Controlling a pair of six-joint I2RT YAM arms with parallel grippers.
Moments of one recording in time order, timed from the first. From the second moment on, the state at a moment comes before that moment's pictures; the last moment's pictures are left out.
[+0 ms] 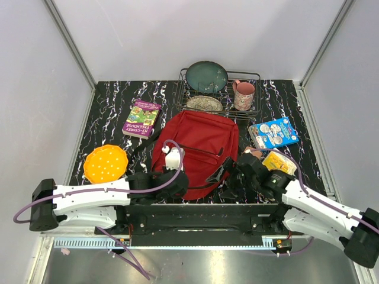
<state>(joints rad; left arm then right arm) -1.31 1.07 0.78 -0.55 -0.57 -0.95 0.81 0.86 0.56 -0.48 -0.20 1.43</state>
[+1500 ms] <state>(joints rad) -1.31 0.83 0.64 -0.75 -0.60 -1.18 0.77 0.82 0.57 -0.52 0.05 1.29</state>
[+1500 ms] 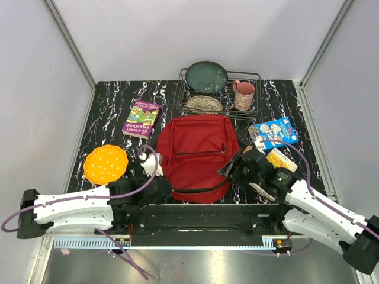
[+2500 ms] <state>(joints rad) -1.31 1.06 0.77 -0.61 -0.59 -0.97 0.90 0.87 0.64 -0.49 -0.22 1.50</state>
